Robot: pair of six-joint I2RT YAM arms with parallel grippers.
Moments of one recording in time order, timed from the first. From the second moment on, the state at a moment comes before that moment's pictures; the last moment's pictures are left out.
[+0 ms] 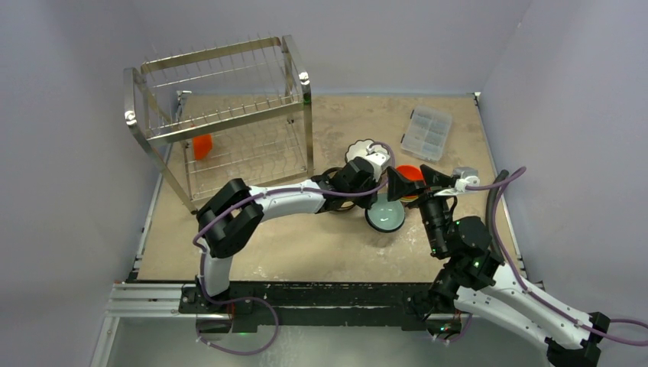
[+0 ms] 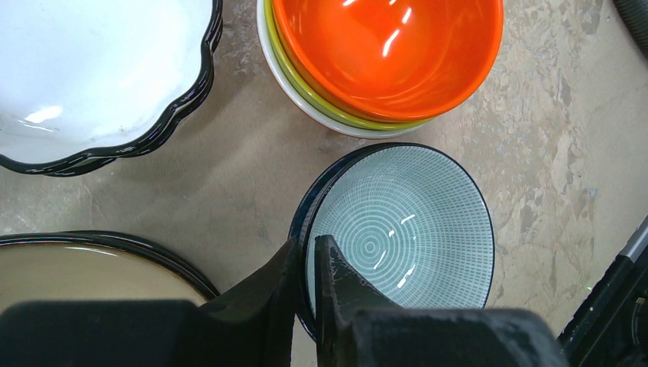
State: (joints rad) left arm -0.97 1.94 1.33 -0.04 -0.02 -0.35; right arm 0.93 0.47 0.52 0.22 0.69 0.18
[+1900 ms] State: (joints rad) left arm -0.48 1.14 0.78 -0.31 -0.41 -0.46; right arm 0.89 1.47 0.71 0.80 0.36 0.19
